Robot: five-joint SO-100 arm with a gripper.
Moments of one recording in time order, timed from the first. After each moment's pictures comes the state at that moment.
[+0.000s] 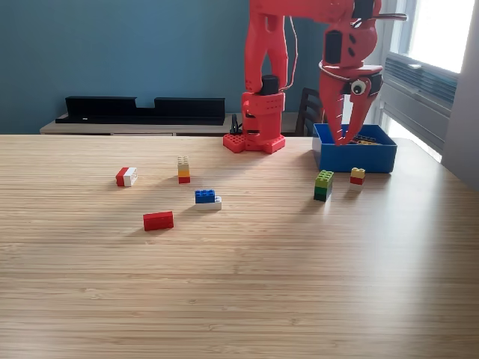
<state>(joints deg) -36.7 92.2 89.6 80.5 -15.1</state>
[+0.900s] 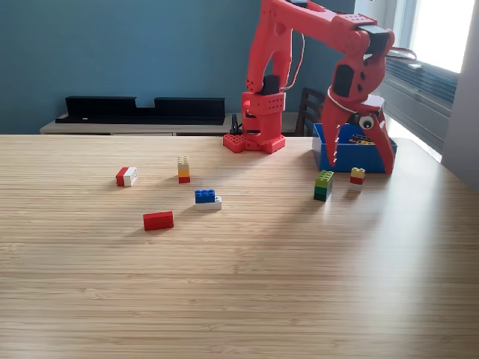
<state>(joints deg) -36.8 77.5 89.6 78.0 -24.8</state>
